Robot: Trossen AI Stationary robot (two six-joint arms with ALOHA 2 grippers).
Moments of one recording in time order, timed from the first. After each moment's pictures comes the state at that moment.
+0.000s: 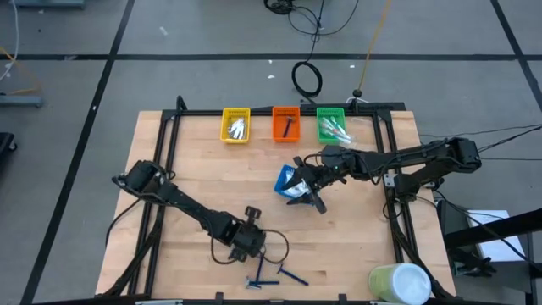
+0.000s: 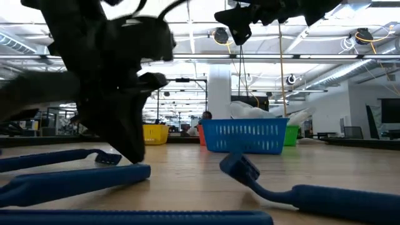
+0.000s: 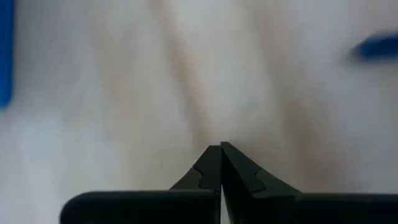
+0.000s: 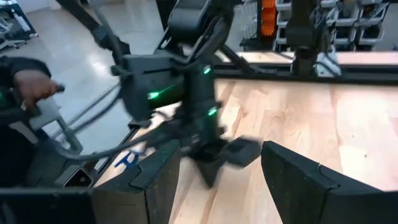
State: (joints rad) left arm -0.47 1.94 1.16 -0.48 -0.26 -0.04; right arm 0.00 1.36 0.86 0.22 -0.42 0.04
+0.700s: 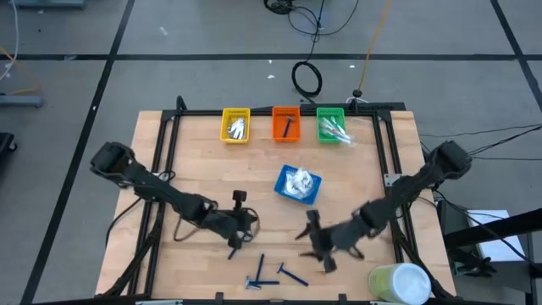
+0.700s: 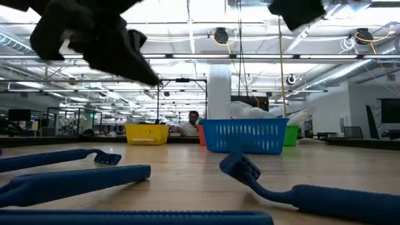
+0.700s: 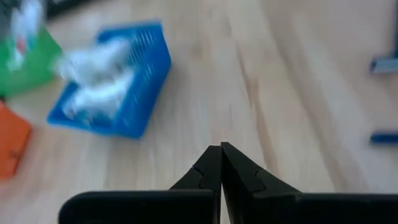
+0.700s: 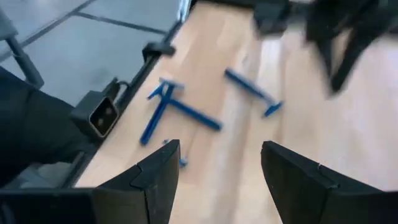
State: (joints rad) left arm -0.46 1.58 0.82 0.02 -0.46 0.01; right arm 0.59 1.52 0.89 0.10 0.28 0.14
